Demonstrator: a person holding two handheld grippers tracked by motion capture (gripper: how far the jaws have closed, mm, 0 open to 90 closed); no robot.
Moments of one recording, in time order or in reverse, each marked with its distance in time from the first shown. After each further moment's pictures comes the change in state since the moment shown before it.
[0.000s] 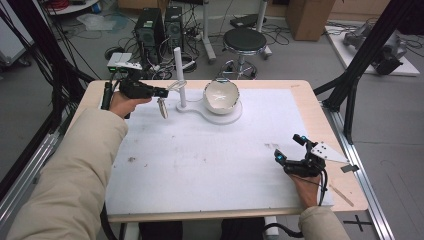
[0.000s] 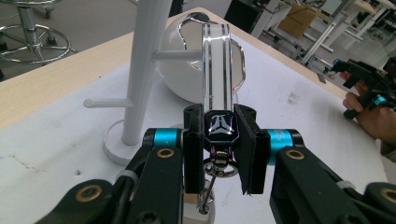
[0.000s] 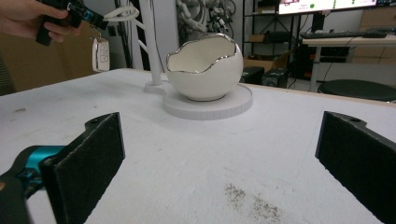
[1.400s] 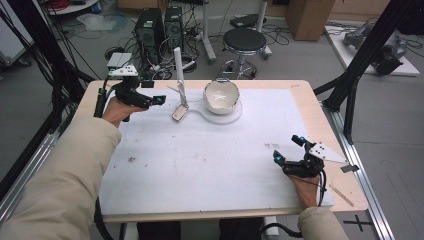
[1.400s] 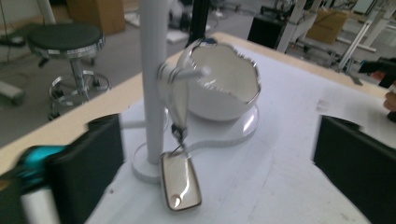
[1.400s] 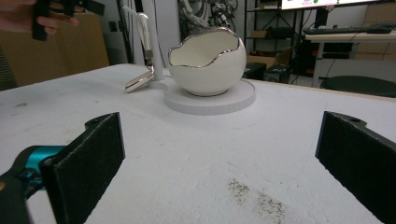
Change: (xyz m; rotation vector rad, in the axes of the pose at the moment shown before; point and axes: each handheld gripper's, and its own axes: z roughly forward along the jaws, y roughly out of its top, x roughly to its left) left arm -0.039 -0.011 -0.022 -0.148 0.119 0.220; right arm 0.001 -0.002 0.002 0.011 0.001 -0.003
